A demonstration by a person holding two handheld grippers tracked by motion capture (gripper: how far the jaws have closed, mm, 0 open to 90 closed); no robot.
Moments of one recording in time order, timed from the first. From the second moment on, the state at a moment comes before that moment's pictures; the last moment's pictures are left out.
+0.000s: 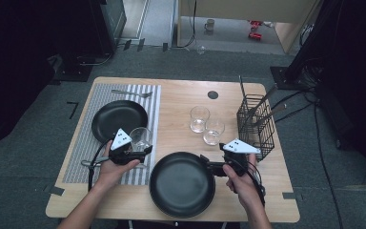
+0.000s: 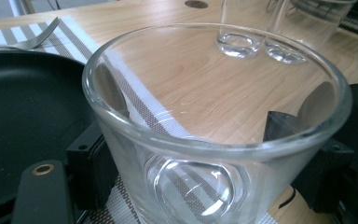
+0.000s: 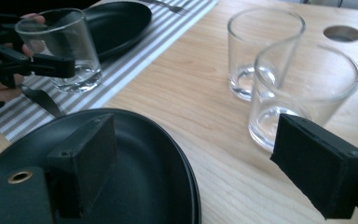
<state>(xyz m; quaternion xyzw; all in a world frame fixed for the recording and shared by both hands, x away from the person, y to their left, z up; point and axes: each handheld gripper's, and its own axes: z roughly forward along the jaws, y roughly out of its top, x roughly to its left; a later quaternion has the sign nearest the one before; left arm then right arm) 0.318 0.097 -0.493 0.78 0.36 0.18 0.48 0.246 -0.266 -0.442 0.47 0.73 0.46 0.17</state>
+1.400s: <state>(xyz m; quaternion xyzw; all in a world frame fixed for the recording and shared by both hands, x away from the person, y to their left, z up) 0.328 0.091 -0.497 0.79 0.39 0.19 0.44 0.212 -0.334 -0.490 0.53 0.72 0.42 0.18</state>
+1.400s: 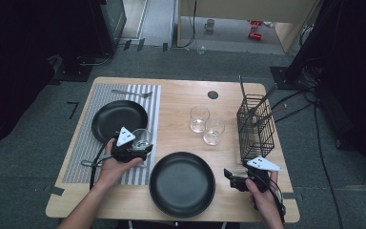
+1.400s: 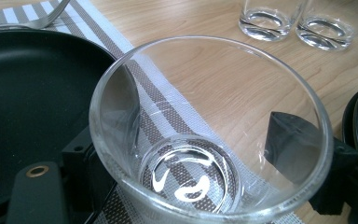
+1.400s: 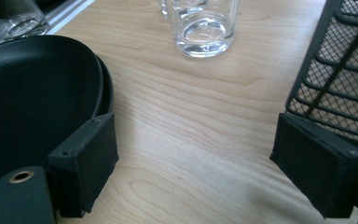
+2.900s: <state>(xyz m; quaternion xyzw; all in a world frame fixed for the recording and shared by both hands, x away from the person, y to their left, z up) 0.320 0.098 -0.478 0.78 0.39 0.16 0.46 0.203 -0.400 -0.526 0.59 0.70 0.31 0.24</state>
